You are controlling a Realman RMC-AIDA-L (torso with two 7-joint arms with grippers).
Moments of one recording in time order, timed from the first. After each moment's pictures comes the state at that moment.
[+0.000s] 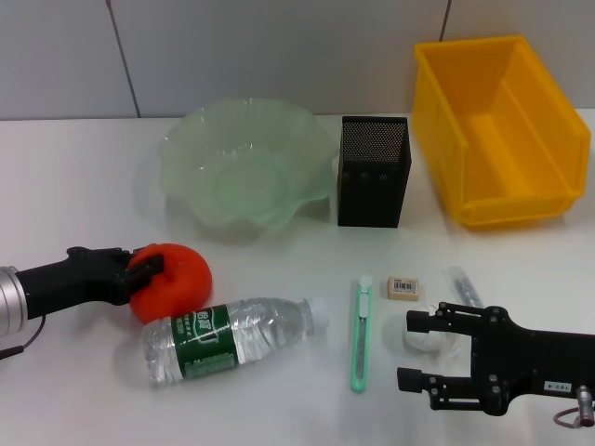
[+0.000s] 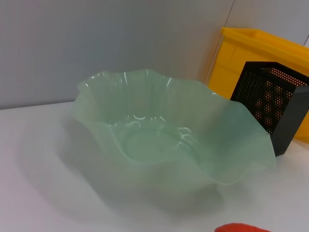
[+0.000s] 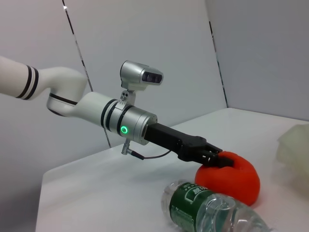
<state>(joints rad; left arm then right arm) -0.50 -2.05 0.60 0.52 2.04 1.21 -1.39 0.37 2.06 -0.91 -0.56 -1.80 -1.64 1.16</state>
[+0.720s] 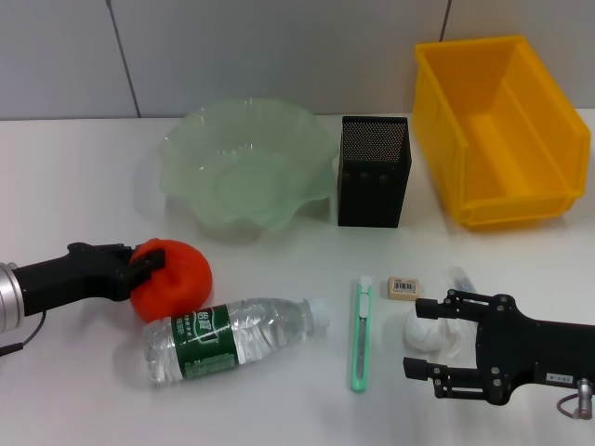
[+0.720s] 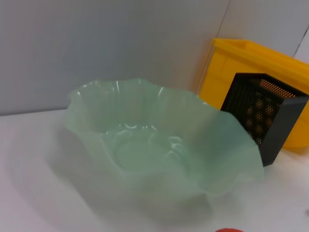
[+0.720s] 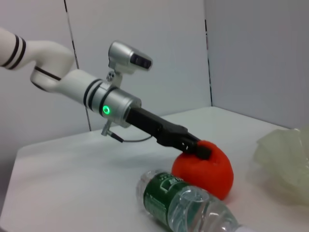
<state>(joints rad) -0.50 -2.04 0.59 0.52 2.03 1.25 -1.40 0.35 2.08 -0.91 -0.63 -1.81 -1.59 1.08</state>
